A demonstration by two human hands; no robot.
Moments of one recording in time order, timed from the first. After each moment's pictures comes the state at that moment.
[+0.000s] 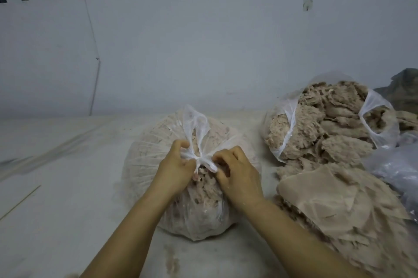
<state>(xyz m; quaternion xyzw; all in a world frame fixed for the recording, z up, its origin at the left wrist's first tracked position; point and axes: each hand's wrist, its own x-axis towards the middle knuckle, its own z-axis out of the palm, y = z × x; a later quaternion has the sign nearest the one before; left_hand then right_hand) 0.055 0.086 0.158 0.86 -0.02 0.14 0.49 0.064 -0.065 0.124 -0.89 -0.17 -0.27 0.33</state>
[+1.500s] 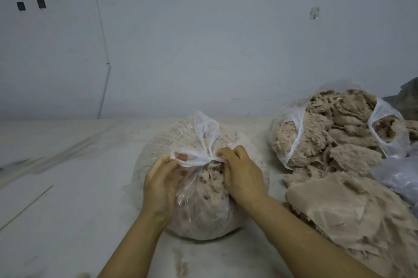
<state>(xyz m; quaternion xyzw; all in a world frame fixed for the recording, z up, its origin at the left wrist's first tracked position) 0.034 0.110 0.141 0.53 -0.08 0.21 0.82 0.071 -0.054 0.137 -0.91 -0.16 -0.27 0.26</state>
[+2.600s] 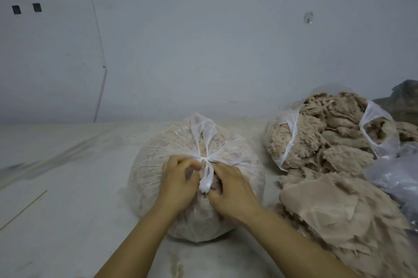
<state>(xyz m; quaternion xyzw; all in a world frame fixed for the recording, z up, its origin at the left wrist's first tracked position) 0.055 0.093 0.137 0.87 -0.08 0.23 0.42 0.055 -0.051 0.125 -0.90 -0.23 -0.18 0.33</state>
